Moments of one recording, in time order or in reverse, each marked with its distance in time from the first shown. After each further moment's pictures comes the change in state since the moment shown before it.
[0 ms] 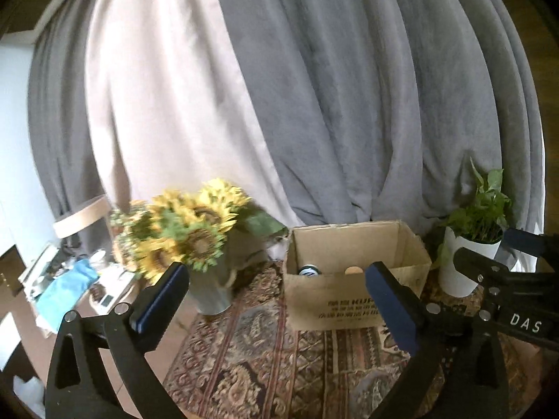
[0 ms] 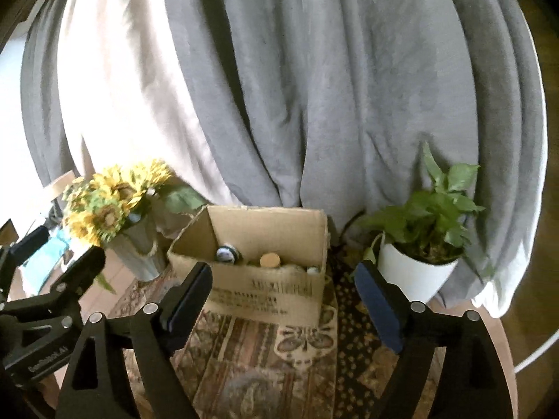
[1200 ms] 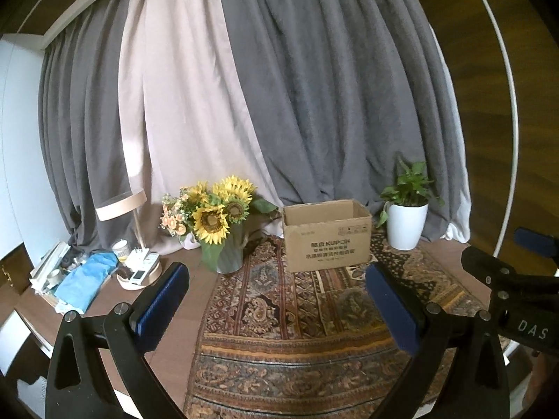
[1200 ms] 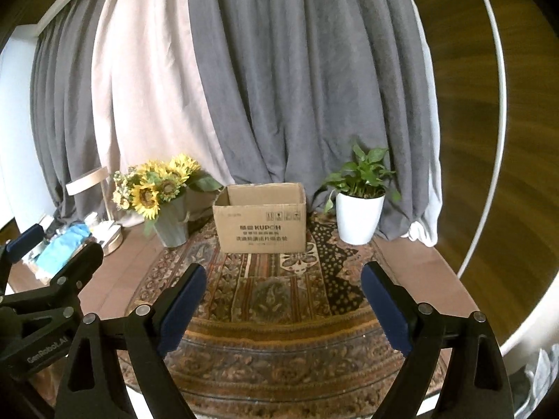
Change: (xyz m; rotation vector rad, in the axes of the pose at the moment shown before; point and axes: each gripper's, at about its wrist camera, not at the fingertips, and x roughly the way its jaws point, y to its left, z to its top) left arm -0.228 0.075 -0.076 0.038 -0.060 -0.150; right arm -0.248 0.089 -0.121 0.062 -0.090 -0.165
